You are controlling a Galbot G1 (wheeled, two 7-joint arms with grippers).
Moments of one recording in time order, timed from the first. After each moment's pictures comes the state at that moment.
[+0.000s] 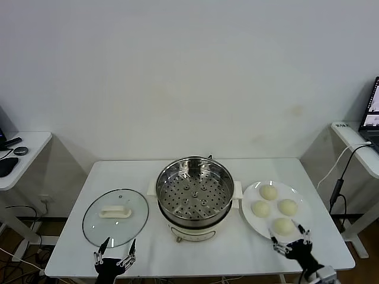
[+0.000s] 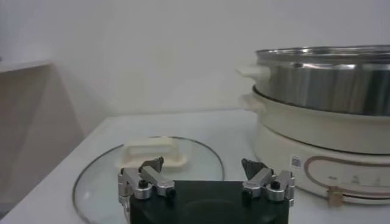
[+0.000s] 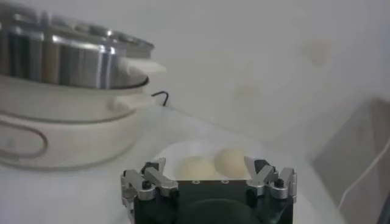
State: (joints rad) left arm 1.78 -1.30 -0.56 -1.99 -0.16 -0.08 -0.01; right arm -1.54 1.00 0.80 1.85 -0.06 -0.02 -0.41
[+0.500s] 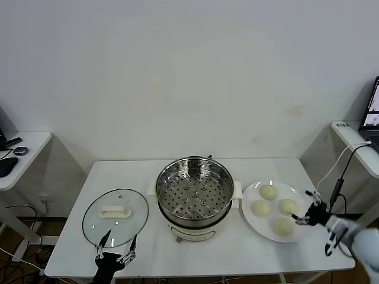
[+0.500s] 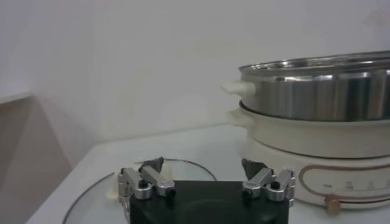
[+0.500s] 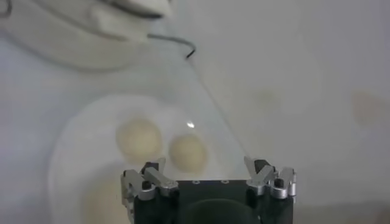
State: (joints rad) left arm 1.75 -1.30 -0.59 -1.97 -0.10 -0.13 0.03; right arm -1.07 0.63 0.51 1.61 -0.25 -0.05 -0.79
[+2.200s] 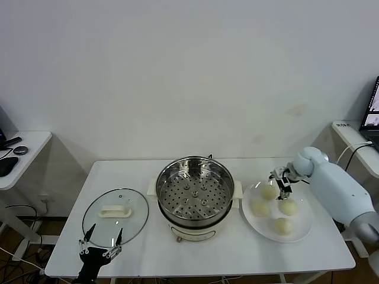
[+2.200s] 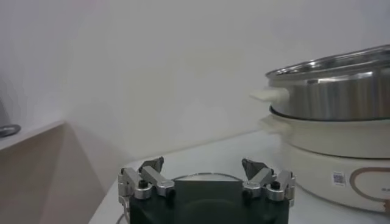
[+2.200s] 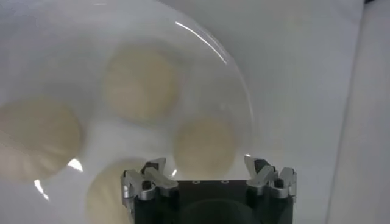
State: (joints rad) left arm 1.73 -1.31 -0.68 -1.95 -0.05 -0.17 0.04; right arm -0.14 0.92 -0.42 0.86 -0.53 0.11 -1.10
